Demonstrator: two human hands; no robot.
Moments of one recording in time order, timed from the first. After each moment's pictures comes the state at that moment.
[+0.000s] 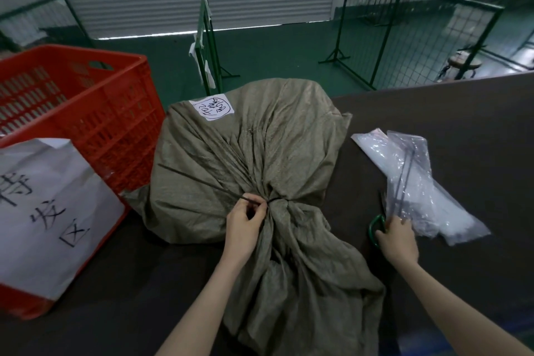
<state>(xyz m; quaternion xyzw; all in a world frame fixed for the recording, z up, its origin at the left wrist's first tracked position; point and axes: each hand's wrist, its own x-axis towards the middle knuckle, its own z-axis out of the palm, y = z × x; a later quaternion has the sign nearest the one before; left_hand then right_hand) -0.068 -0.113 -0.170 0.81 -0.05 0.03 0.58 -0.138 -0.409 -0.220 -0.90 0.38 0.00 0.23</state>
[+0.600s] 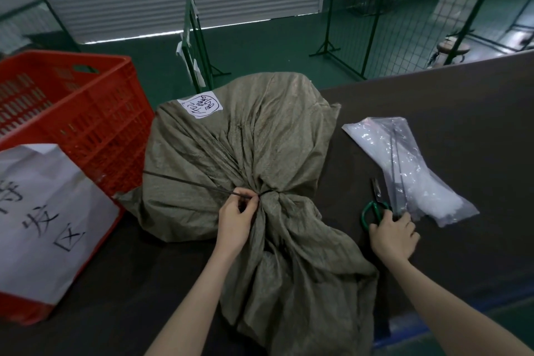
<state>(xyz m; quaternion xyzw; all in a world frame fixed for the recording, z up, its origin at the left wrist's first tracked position) -0.064 -0.111 -0.173 0.82 -0.06 0.03 0.57 -0.151 -0.399 -0.237 -0.89 0.44 0.03 0.12</state>
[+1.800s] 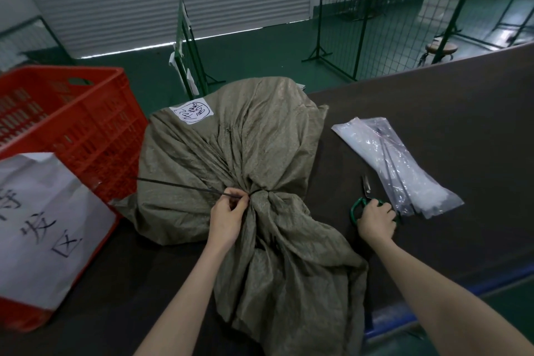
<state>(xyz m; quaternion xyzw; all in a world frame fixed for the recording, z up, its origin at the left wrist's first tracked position) -0.067 -0.112 -0.163 0.82 -0.05 0.00 0.56 -0.137 -0.399 -0.226 -0.89 0.42 0.04 0.17</state>
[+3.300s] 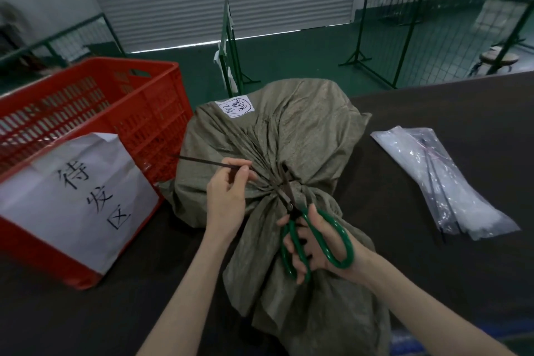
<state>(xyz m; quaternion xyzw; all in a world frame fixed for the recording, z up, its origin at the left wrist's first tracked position) -0.094 -0.070 -0.070 0.76 -0.08 0.17 0.63 -0.169 -0.246 -0.109 -0.50 -0.03 0.31 0.81</state>
